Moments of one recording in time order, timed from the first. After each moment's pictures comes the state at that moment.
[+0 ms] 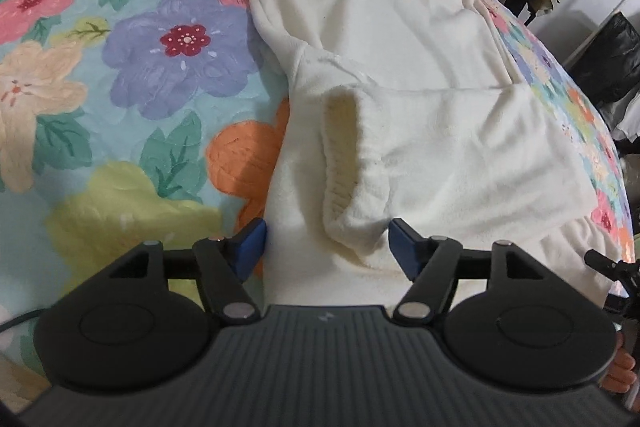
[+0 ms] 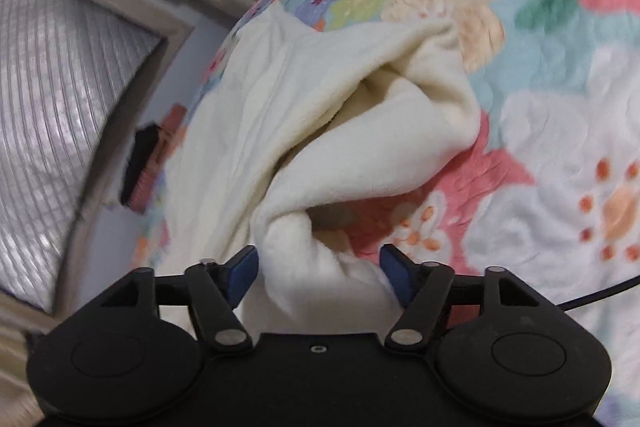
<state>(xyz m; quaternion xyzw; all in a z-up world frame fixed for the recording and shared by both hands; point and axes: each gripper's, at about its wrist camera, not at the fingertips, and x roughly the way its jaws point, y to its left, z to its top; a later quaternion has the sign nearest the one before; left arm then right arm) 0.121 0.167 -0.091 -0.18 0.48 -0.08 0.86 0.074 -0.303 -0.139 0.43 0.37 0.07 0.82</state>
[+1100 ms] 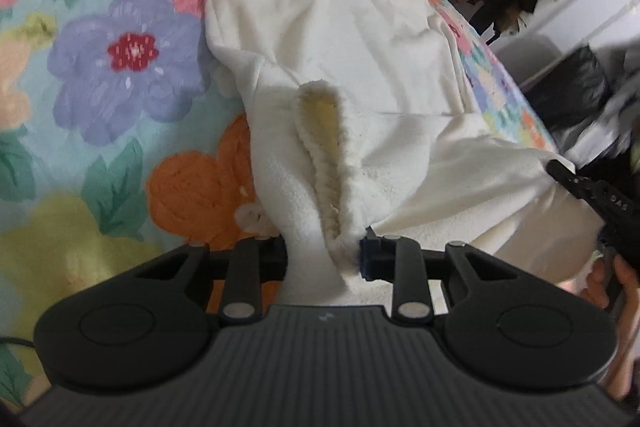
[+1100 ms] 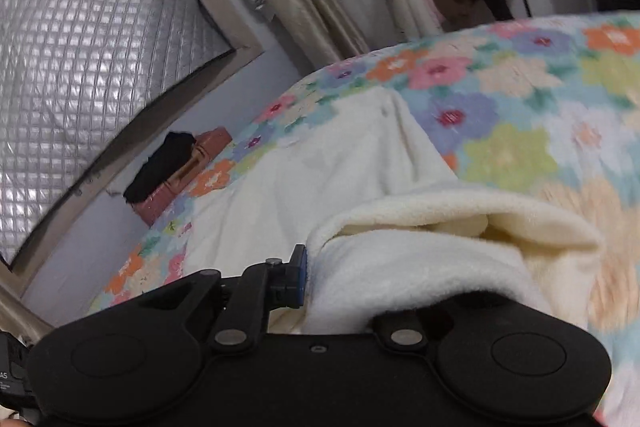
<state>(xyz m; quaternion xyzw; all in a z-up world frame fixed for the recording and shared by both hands) 0.166 0.178 -0.073 -0.28 0.50 -0.15 0.81 0.180 -0.233 -0.013 0.22 0.30 0.10 0.92</state>
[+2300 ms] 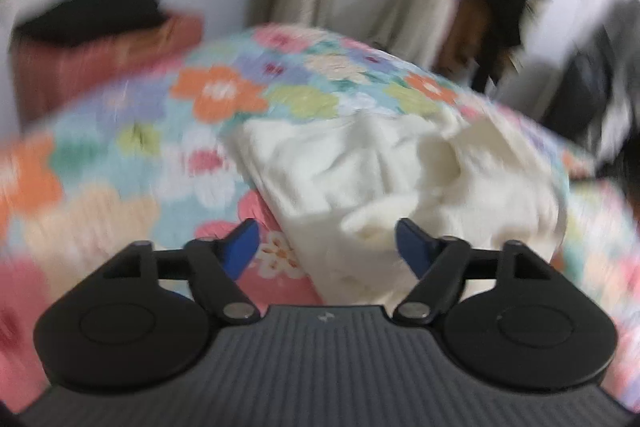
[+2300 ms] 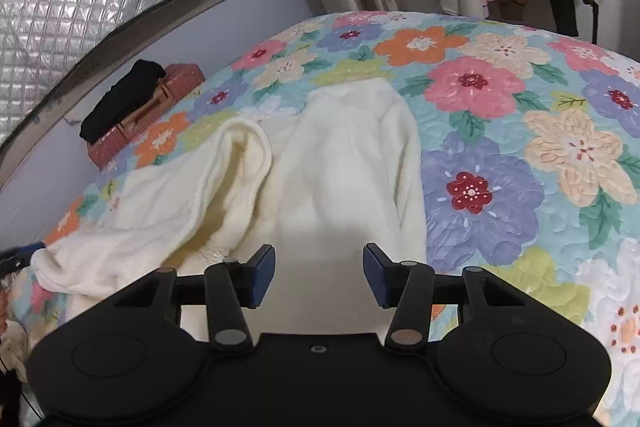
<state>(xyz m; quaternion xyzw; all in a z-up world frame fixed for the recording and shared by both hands) 0.320 0.277 -0.049 -0.03 0.31 -0.19 0.93 0.374 -0.274 -0.036 0.11 0.40 0.15 0.90</state>
